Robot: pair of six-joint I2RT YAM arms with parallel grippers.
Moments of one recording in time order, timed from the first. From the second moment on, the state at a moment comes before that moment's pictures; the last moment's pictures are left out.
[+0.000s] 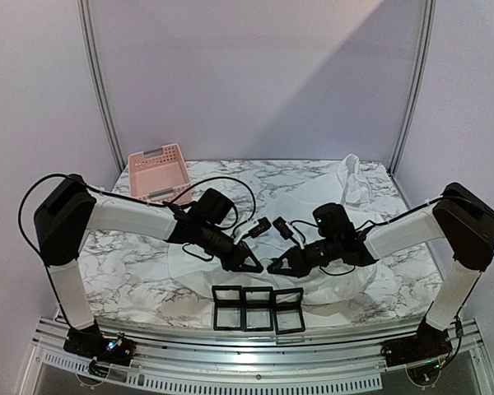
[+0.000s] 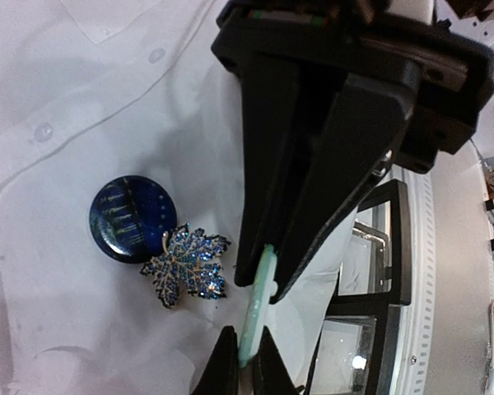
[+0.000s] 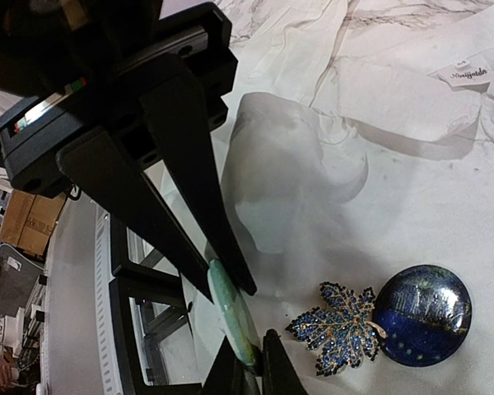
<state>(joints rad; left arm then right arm) -0.84 1.87 1.11 -0.13 0.68 0.00 0.76 1.76 0.78 0.34 -0.70 0.36</state>
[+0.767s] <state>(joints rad) -0.84 1.87 1.11 -0.14 0.66 0.00 0.77 1.78 0.80 0.33 -0.71 0.36</state>
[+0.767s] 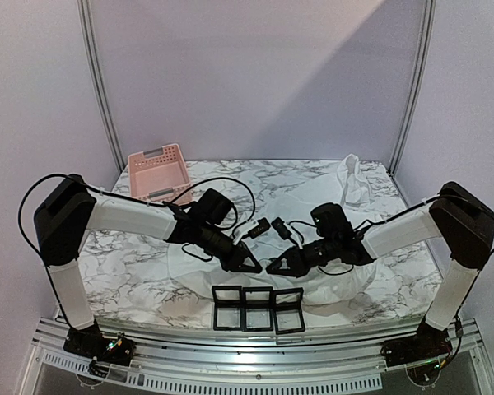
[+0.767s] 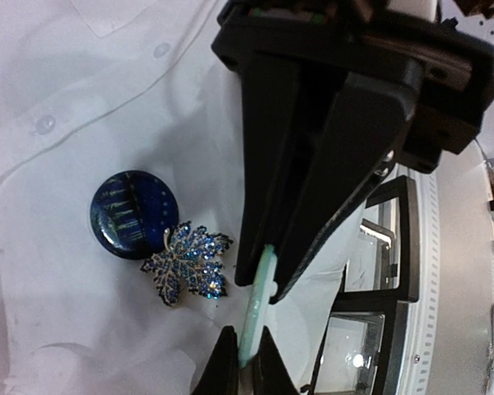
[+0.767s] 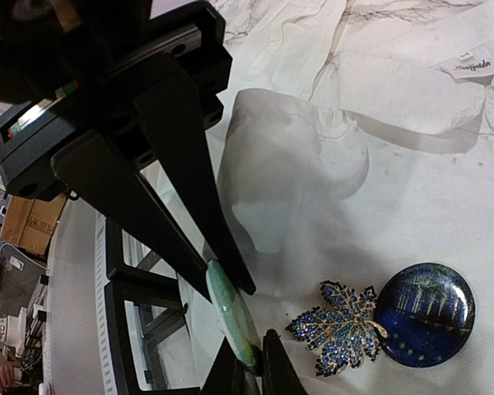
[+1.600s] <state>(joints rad) -0.84 1.87 1.11 -0.13 0.66 -0.01 0.77 1.79 0.81 0.33 -0.68 0.41</state>
